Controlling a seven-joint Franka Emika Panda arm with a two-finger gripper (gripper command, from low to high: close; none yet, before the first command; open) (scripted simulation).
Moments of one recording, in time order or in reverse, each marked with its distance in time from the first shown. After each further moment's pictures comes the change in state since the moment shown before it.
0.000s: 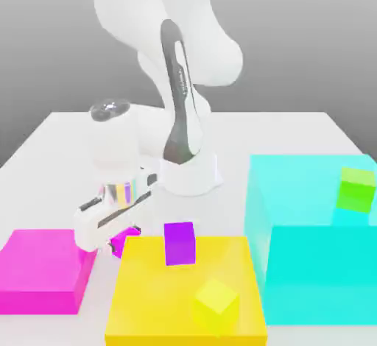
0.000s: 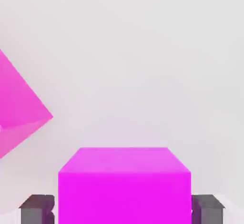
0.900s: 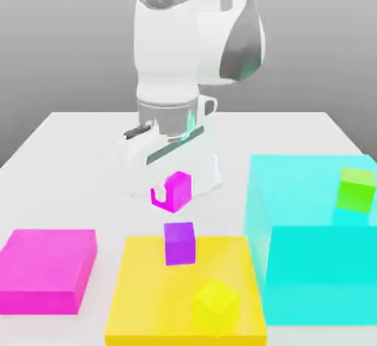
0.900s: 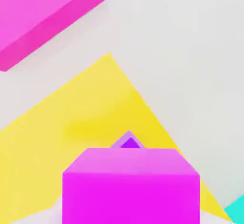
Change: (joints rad) arm 0.154 -0.568 0.290 0.190 0.191 -0.747 0.228
